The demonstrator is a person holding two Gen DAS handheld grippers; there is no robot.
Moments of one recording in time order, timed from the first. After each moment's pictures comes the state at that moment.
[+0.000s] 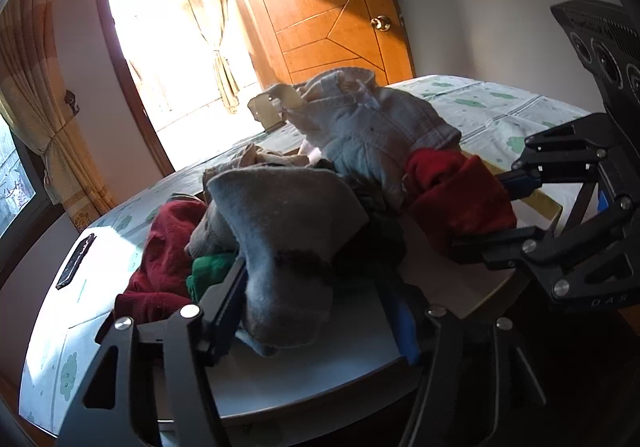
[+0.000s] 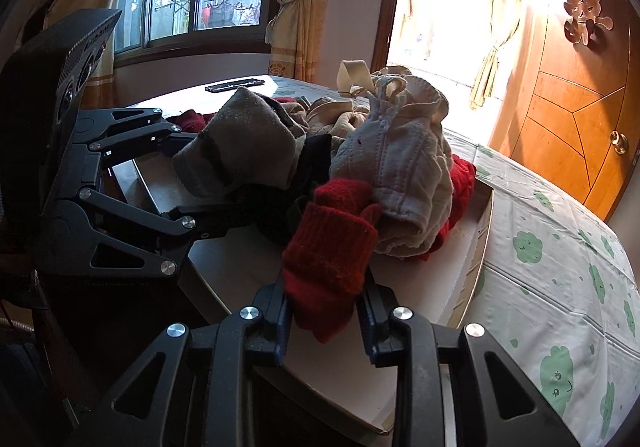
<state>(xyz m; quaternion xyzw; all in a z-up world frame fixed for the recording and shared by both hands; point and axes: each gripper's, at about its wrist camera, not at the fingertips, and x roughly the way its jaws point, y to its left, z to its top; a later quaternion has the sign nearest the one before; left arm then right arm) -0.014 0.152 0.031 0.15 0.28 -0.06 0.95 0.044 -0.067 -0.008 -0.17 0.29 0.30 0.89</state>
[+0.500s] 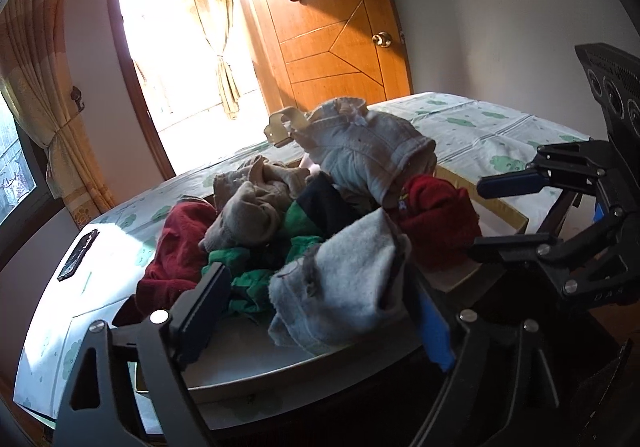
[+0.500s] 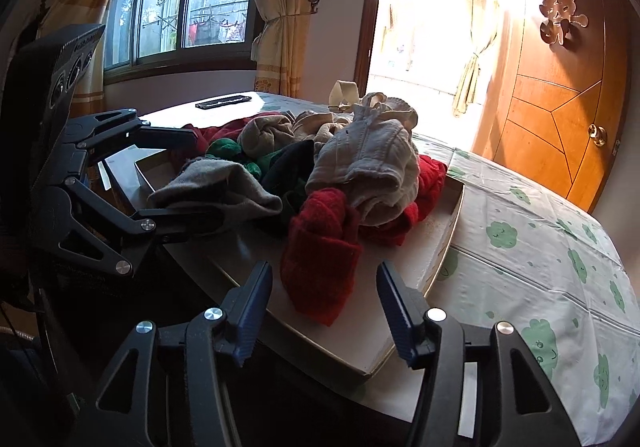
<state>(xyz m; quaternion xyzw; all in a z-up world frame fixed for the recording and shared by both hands) -0.044 0.159 0.050 0.13 0.26 -0.06 0.96 0.016 -0.090 -0.002 -0.15 0.26 0.27 0.91</state>
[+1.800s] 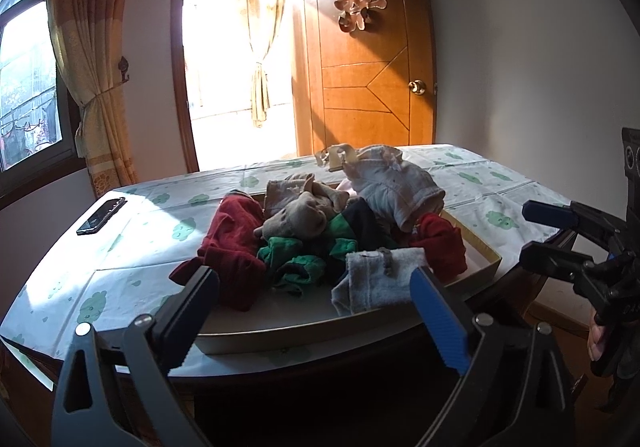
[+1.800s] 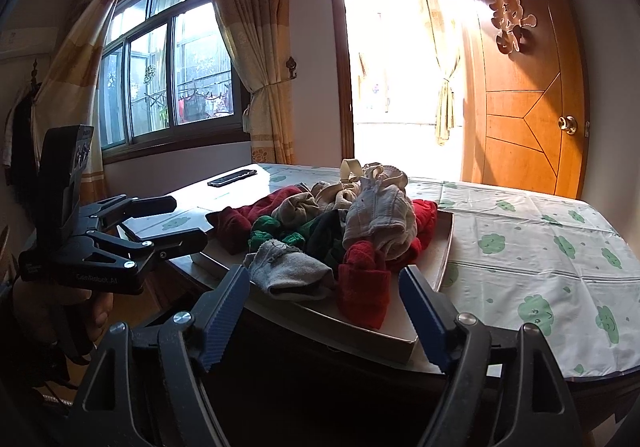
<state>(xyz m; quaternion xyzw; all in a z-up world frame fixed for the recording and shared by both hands) -0.097 0.205 0.076 0.03 0.22 -0.04 0.97 -0.043 -0.091 0.032 -0.04 0.19 0.27 0.94</state>
